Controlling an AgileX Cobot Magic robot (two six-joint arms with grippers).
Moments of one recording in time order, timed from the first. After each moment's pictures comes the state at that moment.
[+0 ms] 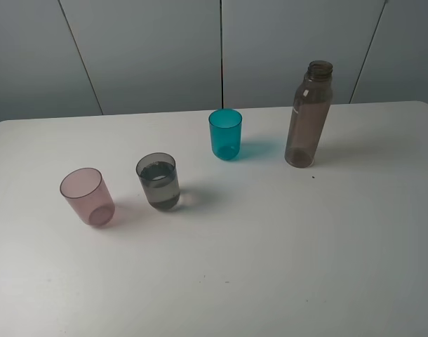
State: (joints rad) left arm -0.02 0.00 -0.51 0.03 1.08 0.06; right arm 0.06 0.00 -0.51 -0.01 1.10 0.02
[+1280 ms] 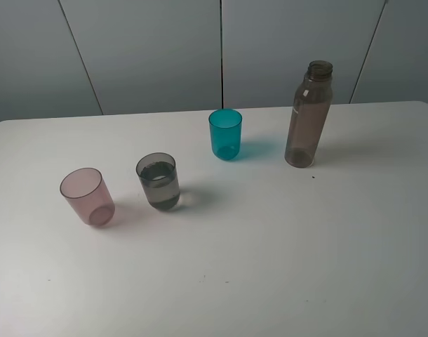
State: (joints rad) left arm -0.02 0.00 -0.51 0.03 1.08 0.06; right arm 0.05 0.00 -0.51 -0.01 1.10 0.00
